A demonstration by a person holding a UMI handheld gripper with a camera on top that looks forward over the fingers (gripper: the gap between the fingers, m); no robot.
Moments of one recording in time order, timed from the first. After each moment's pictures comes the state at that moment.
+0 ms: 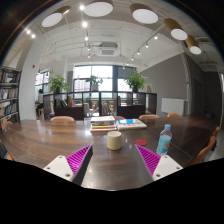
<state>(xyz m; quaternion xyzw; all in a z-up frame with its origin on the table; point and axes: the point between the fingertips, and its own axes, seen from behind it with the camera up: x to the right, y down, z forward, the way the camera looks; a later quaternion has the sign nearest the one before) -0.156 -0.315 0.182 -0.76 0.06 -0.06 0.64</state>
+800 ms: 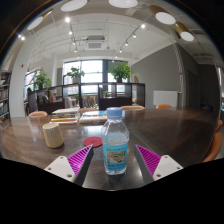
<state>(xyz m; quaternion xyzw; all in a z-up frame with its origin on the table) 0.145 -0.194 0.075 -0.77 0.10 -0.07 0.62</state>
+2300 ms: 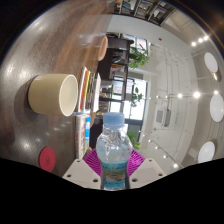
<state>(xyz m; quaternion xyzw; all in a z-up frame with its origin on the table) 0.025 0.009 0.186 -0.49 -0.49 -0.57 0.45</state>
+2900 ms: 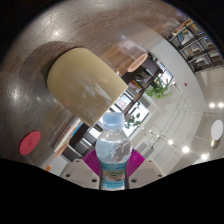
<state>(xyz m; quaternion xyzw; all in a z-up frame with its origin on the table) -0.020 0.044 0.168 -0.28 -0.62 -0.67 0.30</state>
